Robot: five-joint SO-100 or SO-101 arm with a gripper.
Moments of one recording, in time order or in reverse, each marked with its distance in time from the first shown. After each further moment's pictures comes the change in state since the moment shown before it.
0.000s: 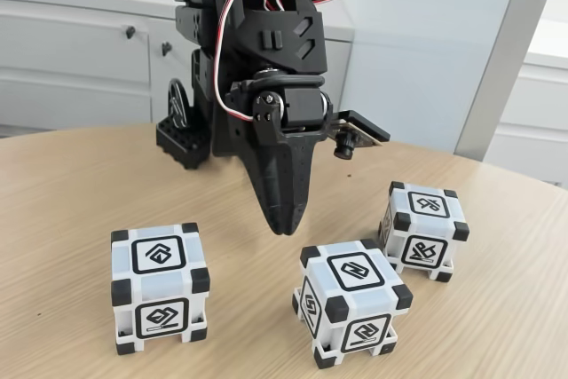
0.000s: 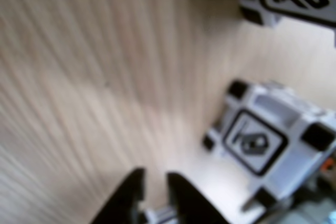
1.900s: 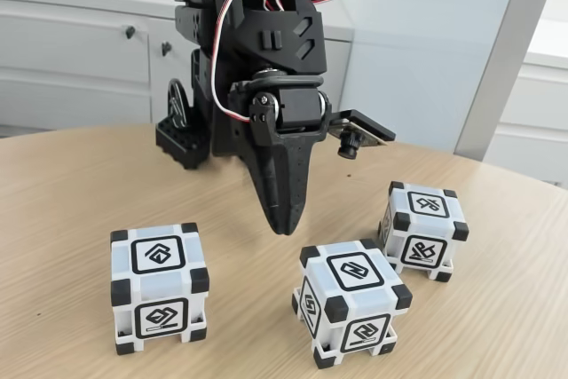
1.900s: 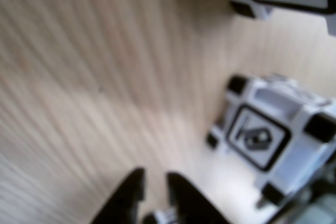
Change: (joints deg) arm 0.0 0.0 0.0 0.0 4.8
